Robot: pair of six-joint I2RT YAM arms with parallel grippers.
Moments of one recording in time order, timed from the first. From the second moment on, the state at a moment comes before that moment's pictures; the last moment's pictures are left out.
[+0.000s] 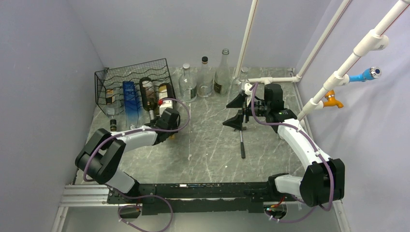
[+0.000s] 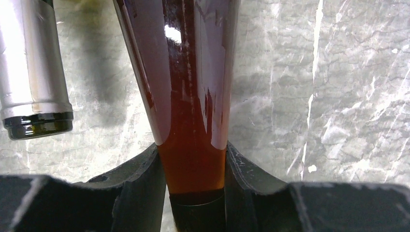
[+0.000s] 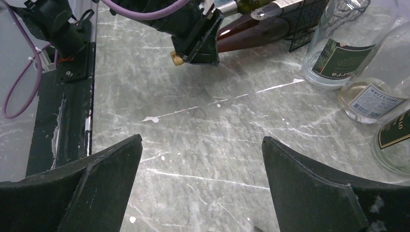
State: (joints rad) left arm -0.58 1.51 0.70 0.01 -0.44 -0.54; right arm 0.21 1.23 0.90 -0.18 -1.11 -0.36
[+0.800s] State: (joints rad) left arm -0.68 1.26 0.56 -0.15 -0.43 -0.62; right arm 0.21 1.23 0.90 -0.18 -1.11 -0.37
